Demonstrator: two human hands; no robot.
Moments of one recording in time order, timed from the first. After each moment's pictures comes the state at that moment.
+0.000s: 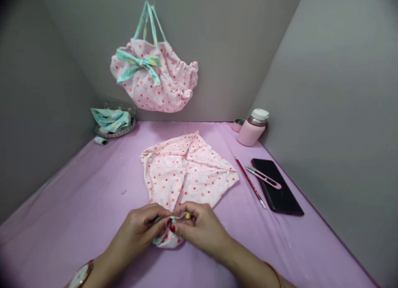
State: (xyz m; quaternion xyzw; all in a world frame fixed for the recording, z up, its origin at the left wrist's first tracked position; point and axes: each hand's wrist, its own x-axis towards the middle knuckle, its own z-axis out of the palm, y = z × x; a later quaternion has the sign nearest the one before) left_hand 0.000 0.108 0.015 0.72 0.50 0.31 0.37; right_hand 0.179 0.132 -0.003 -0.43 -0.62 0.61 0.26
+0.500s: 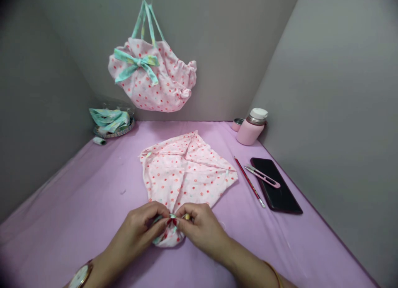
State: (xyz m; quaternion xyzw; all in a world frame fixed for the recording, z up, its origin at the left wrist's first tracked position) left_hand 0.000 0.109 0.019 0.73 0.50 0.29 0.35; right_hand 0.179 0.134 0.000 -0.43 -0.66 0.55 0.26
